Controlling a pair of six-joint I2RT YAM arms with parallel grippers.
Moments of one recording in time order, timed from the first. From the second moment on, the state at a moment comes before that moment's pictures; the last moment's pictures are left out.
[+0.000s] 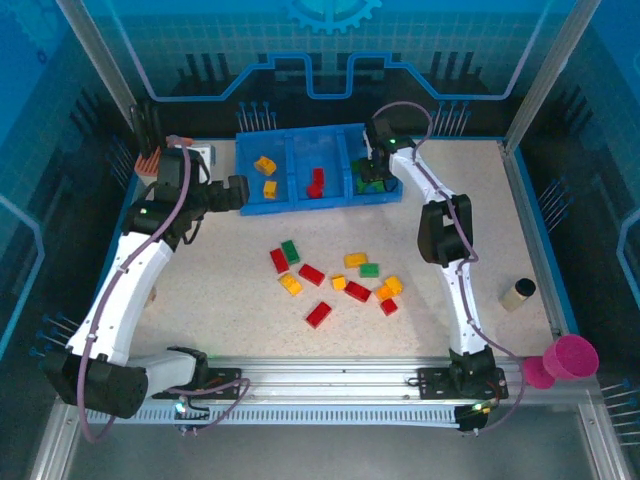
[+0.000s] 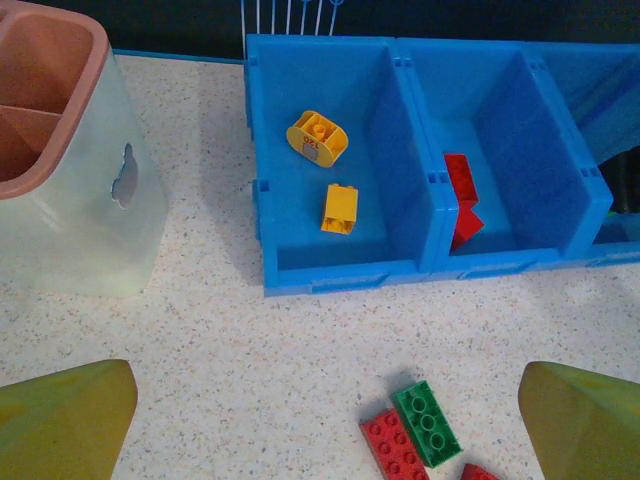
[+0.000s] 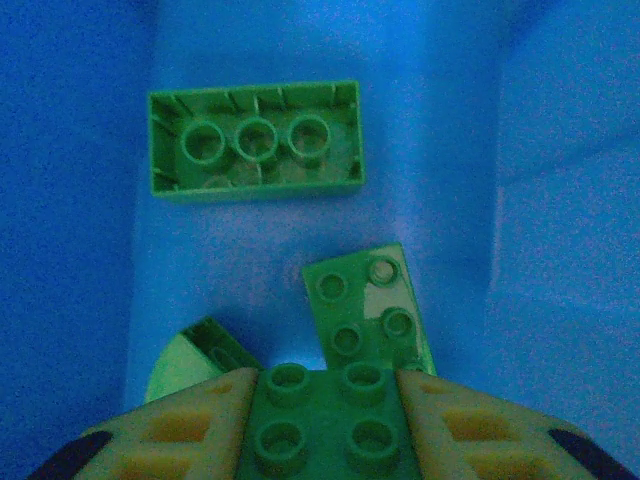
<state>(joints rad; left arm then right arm) -0.15 1.20 1.30 -0.75 -0.05 -0.24 0.29 2.51 2.34 -0.91 0.09 0.11</state>
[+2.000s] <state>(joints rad) -0.15 1.19 1.37 -0.79 0.10 -0.19 0.61 1.89 1.23 -0.83 0.08 0.54</state>
